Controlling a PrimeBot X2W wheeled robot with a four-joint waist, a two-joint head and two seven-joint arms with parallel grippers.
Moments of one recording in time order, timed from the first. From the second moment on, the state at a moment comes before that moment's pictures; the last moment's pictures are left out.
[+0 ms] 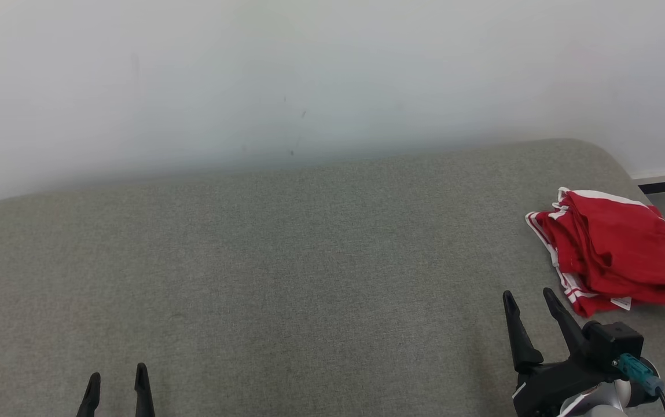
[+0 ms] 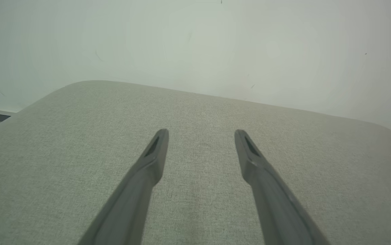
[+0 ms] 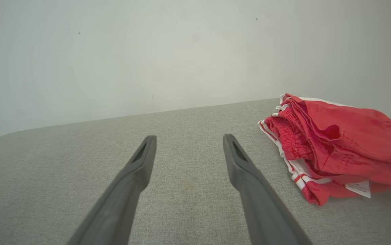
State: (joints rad) left arm 0.09 0.05 0.09 0.17 -0.22 -0.04 -0.26; right arm -0.21 -0.18 0.15 0.49 0.32 0.13 -0.26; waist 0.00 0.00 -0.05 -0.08
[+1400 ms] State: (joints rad) left arm 0.08 0.04 0.08 0.23 -0.55 -0.04 -0.17; right arm -0.12 -0.14 0.11 0.49 0.62 0.13 -0.17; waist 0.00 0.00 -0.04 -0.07
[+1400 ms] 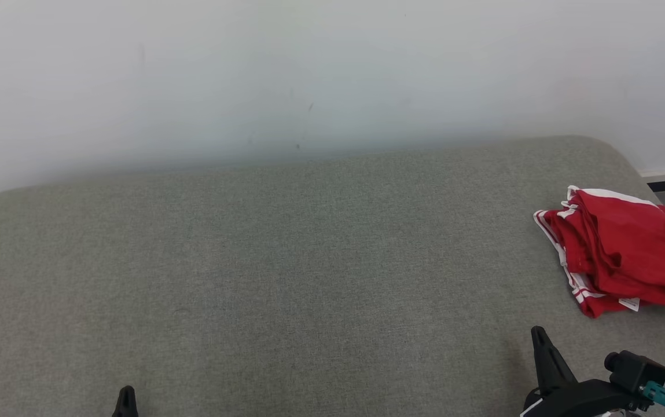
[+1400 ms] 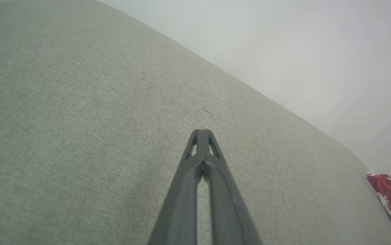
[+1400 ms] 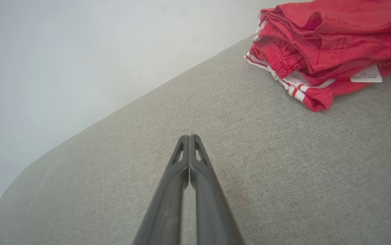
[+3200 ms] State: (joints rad) left arm -0.03 0.04 0.10 0.24 -1.20 -0.10 0.01; right arm -0.12 -0.08 -0.03 0.34 1.24 0.13 0.01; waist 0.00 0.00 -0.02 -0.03
